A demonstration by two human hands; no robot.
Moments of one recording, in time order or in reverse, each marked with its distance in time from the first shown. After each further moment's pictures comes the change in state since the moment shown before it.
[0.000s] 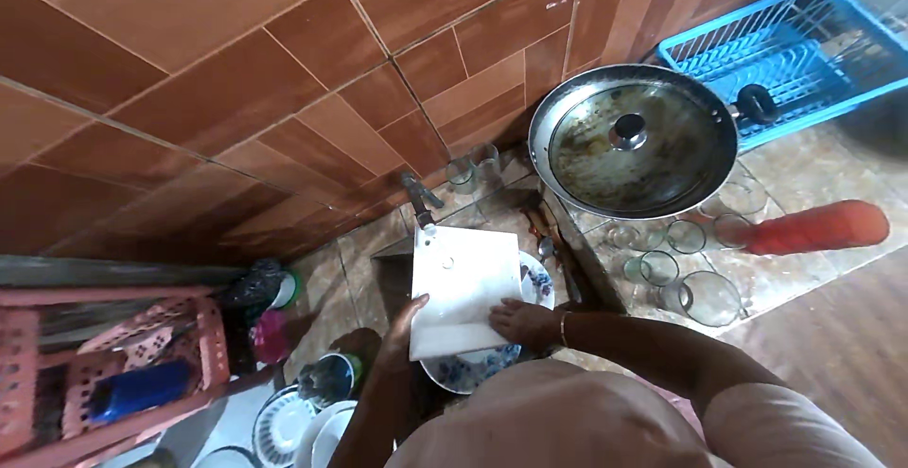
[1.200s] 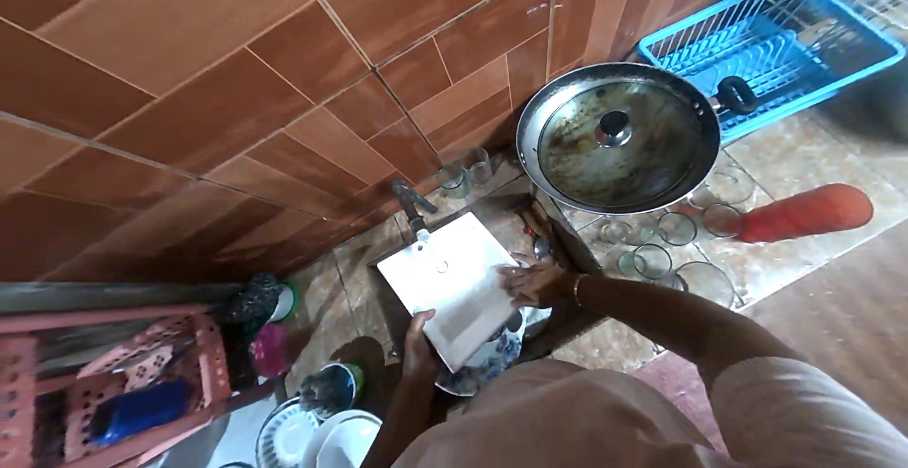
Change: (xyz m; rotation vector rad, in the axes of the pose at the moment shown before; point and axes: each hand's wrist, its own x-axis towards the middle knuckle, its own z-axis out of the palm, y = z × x) left_hand -0.017 -0.025 0.043 -0.378 0.181 0.049; right_hand -0.031 0.061 -0.046 -0.110 0.252 0.006
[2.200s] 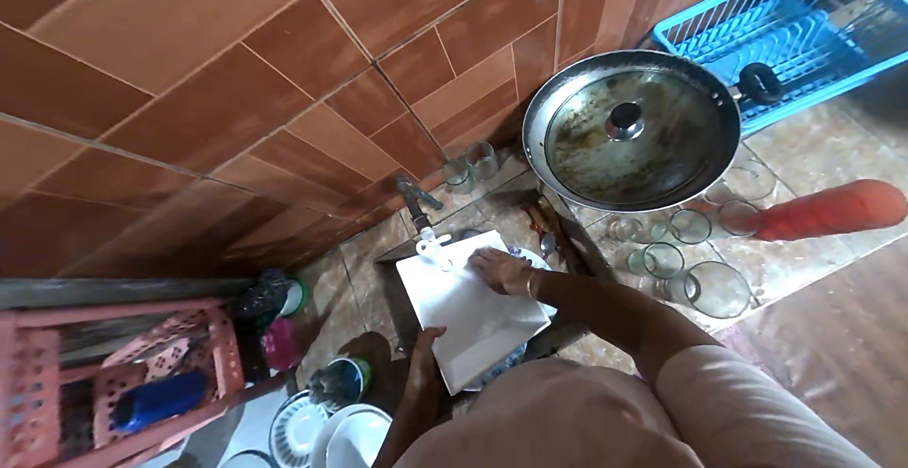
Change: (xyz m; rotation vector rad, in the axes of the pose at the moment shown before) left_hand -0.034 0.010 -0.002 0.131 0.040 -0.119; right_hand 0.093 -0.016 -0.006 0.046 -0.084 0.229
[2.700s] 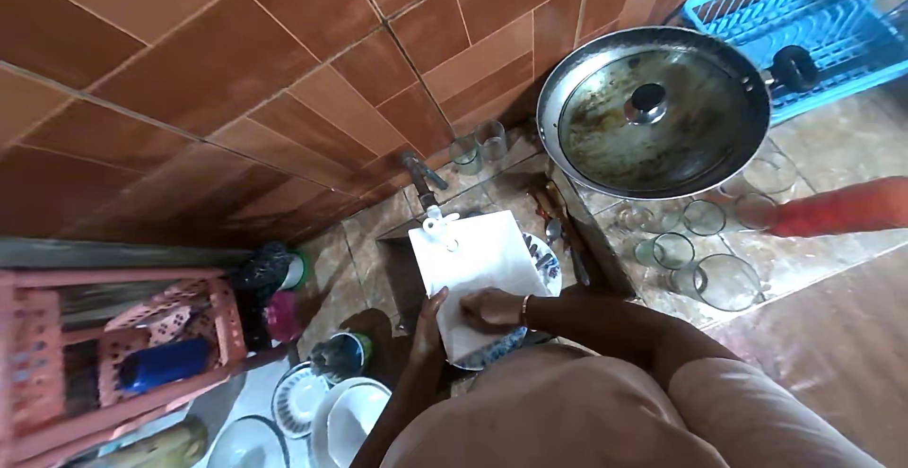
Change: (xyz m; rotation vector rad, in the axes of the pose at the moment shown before) left_hand 0.022 -0.001 0.002 0.018 -0.109 0.098; right_hand -0.008 -0.083 0.037 0.526 -0.130 -0.023
